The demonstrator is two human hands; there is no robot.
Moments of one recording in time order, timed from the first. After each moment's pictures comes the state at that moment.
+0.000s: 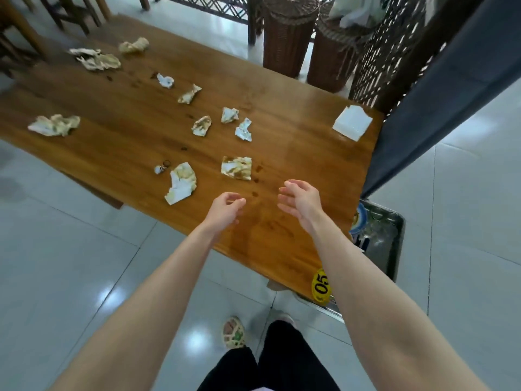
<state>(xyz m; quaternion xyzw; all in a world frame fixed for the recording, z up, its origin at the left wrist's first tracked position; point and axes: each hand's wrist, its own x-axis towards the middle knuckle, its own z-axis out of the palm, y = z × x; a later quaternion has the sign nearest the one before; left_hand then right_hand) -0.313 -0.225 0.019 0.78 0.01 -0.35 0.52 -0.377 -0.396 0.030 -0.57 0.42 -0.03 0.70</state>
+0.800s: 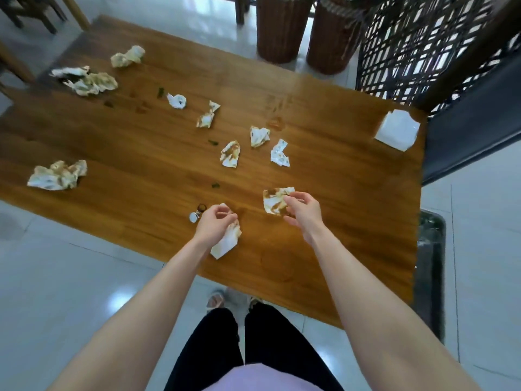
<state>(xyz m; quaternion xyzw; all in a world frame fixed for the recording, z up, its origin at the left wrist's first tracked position) -0.121 -0.155 -0.031 0.82 0.00 -0.37 0.44 -0.219 -0.340 -0.018 -0.53 0.51 -0.03 0.68</state>
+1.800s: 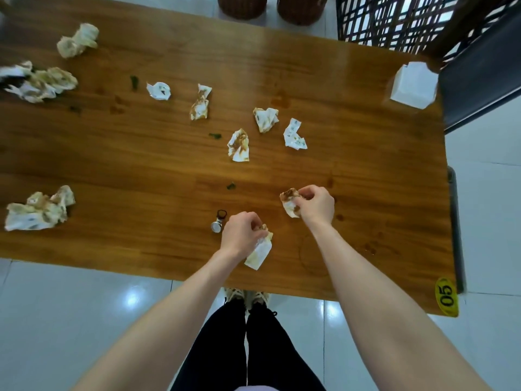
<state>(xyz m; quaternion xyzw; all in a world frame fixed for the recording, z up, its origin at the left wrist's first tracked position) -0.089 -0.145 -0.072 0.86 -0.30 -0.33 0.25 -0.173 -0.297 -0.067 -0.71 0.61 -0.04 0.37</state>
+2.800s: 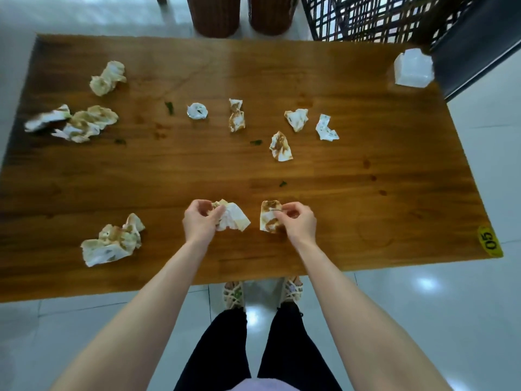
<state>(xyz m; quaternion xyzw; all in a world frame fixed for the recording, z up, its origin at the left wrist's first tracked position) 0.092 -0.016 -0.058 0.83 -0.07 -0.34 0.44 -0.079 -0.121 -0.051 -0.60 0.63 -0.13 0.48</state>
